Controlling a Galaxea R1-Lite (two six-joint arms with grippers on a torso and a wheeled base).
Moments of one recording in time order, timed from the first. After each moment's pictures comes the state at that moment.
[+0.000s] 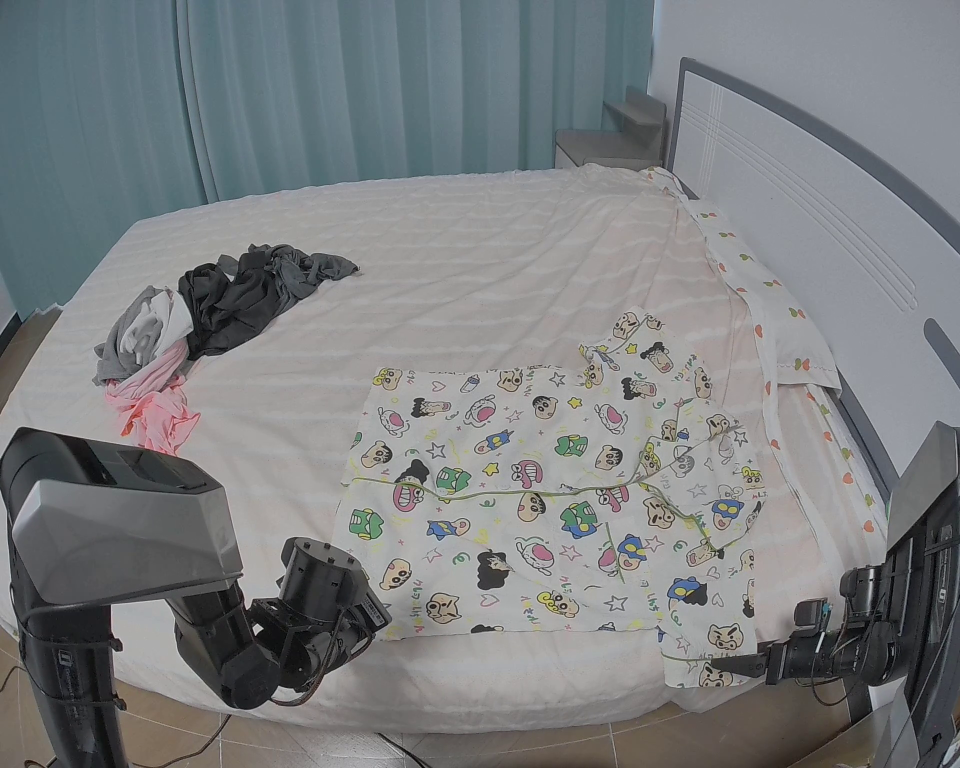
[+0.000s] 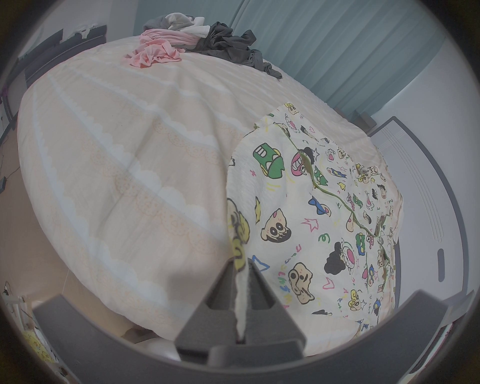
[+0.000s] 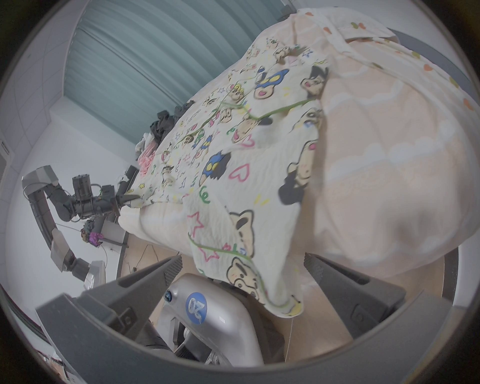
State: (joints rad) left arm -0.52 2.23 -0.48 -0.98 0.27 -0.98; right arm -0.18 2.52 -0.02 -1.55 0.72 -0.08
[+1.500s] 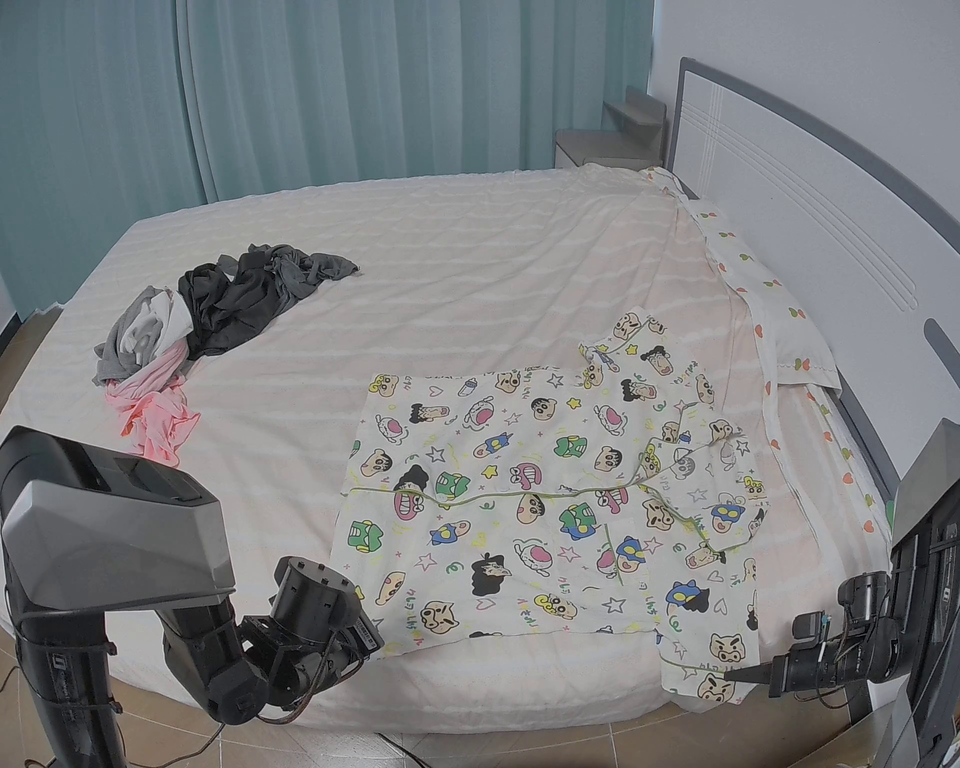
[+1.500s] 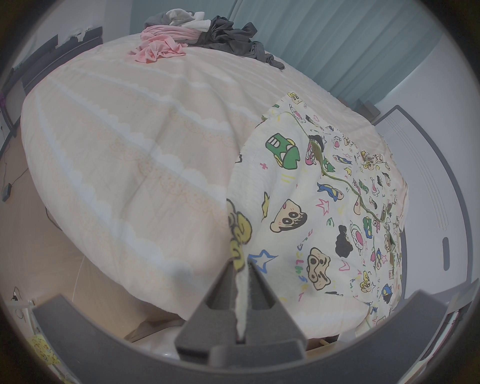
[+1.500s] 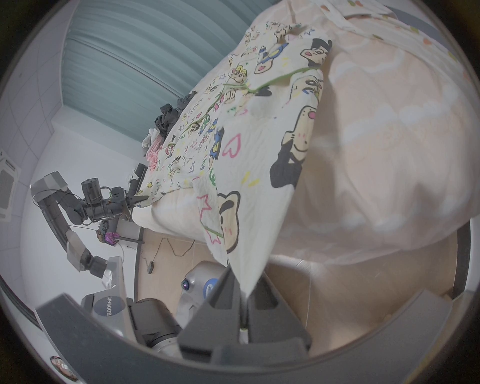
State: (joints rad) left arm -0.54 2.20 -0.39 -0.97 0.26 -0.97; right arm -0.20 2.46 -0.02 -1.33 0.80 -0.12
